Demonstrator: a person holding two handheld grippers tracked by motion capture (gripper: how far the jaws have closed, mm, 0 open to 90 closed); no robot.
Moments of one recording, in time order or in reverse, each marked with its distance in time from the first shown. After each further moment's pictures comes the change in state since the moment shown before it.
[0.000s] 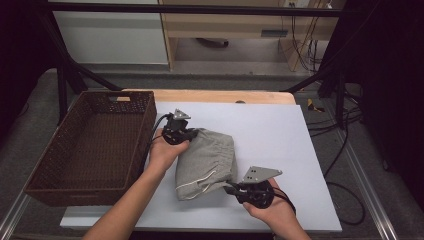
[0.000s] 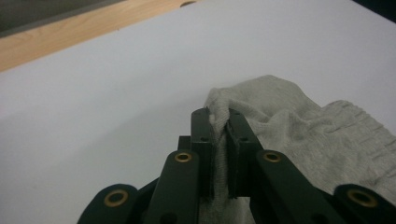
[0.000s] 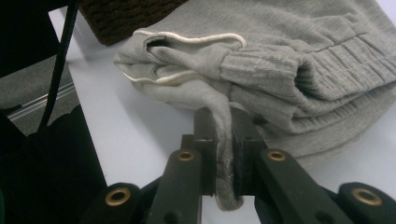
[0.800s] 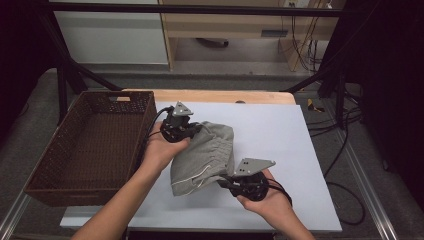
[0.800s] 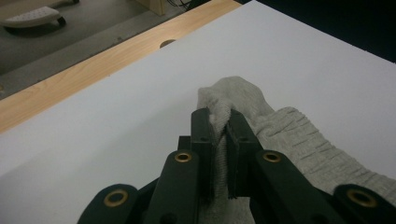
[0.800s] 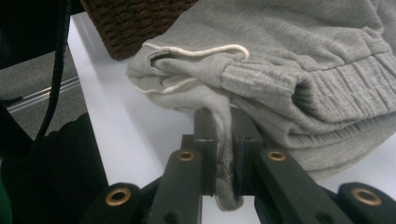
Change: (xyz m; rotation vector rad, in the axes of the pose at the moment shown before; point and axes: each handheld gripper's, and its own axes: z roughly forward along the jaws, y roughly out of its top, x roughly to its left) left arm -0.027 0.027 -0.042 -0.058 -0.032 0.112; right arm 0.007 0.035 0.000 0.004 0.014 -0.061
